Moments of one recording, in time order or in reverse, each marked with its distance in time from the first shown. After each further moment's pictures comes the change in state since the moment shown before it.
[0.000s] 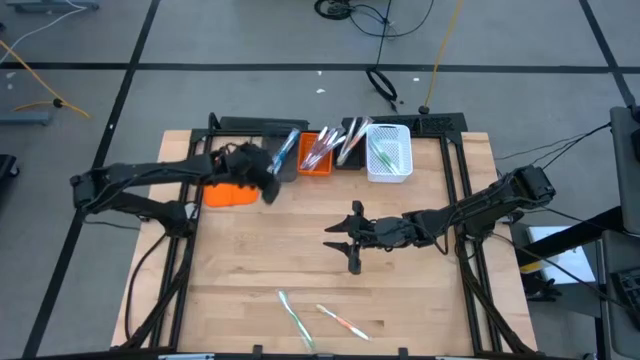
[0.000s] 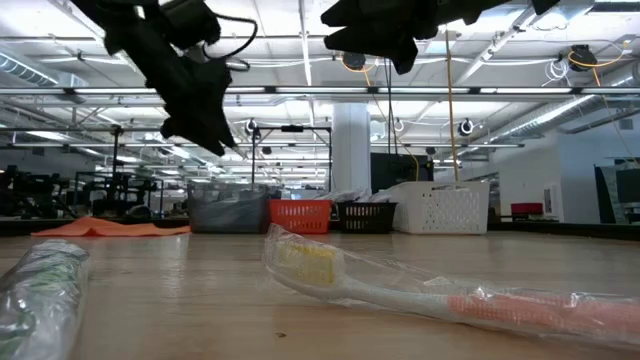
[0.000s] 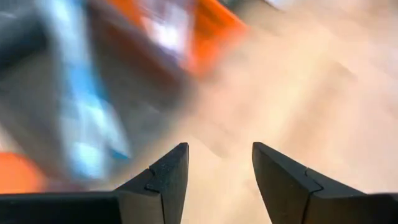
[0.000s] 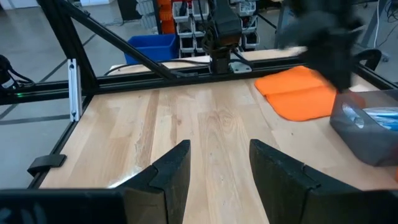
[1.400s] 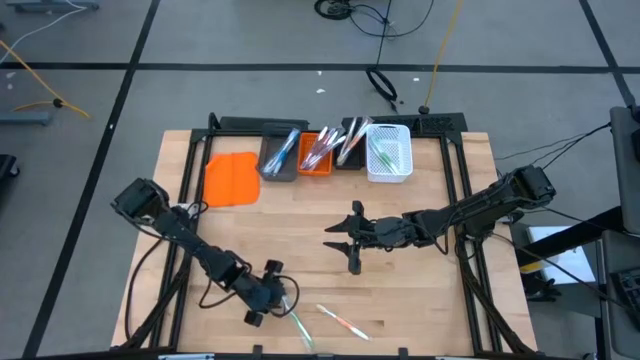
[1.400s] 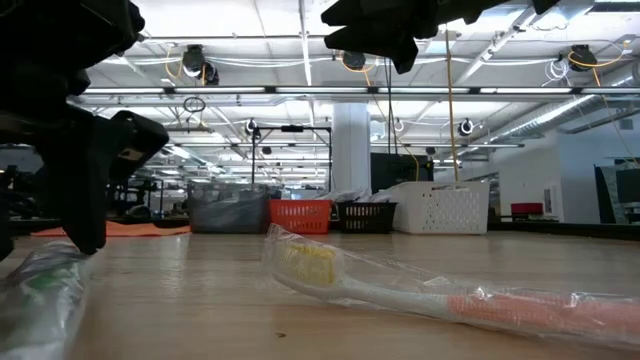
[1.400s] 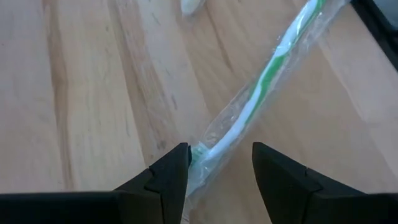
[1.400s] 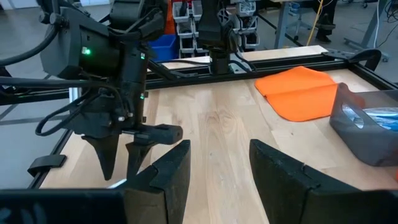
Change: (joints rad) left arm -1.022 0.515 0.000 0.438 -0.109 0.061; right arm 0.000 0.000 0.000 -0.001 0.000 -0.001
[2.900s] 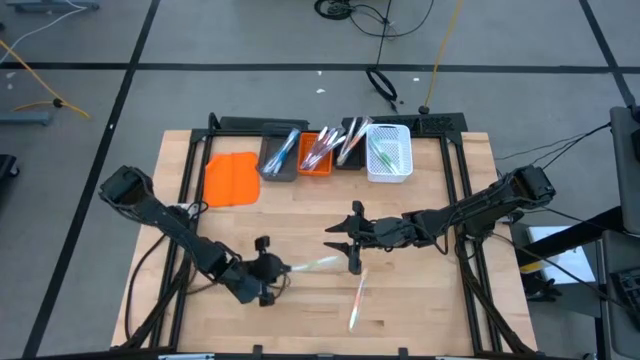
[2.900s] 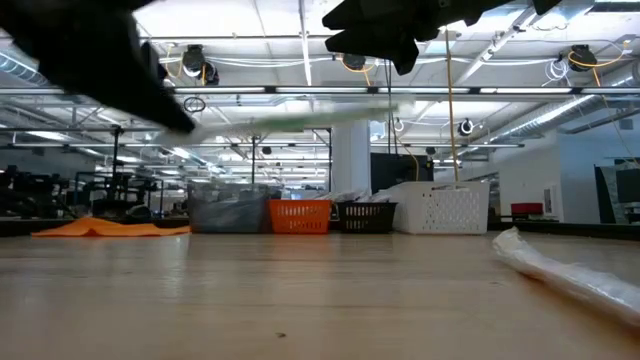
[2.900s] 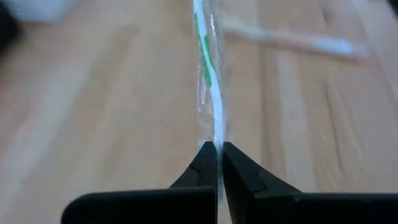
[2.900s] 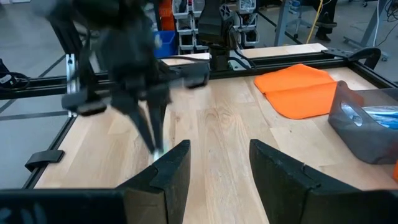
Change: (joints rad) left arm 0.001 -0.165 0.000 -0.099 -0.446 -0.211; right arm 0.000 0.000 0.000 -0.013 0.000 -0.007
